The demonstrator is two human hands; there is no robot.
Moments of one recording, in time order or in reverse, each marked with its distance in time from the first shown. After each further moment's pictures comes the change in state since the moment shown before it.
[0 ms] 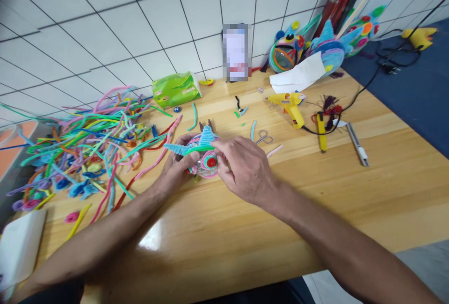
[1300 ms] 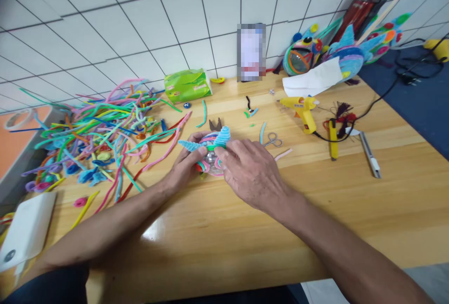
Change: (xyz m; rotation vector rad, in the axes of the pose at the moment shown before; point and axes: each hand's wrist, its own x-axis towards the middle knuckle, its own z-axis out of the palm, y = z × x) left_hand -0.001 -0.012 0.002 -0.182 -0.047 0.027; right_hand 0.006 -0.005 -0.009 -0.199 -0.247 -0.117
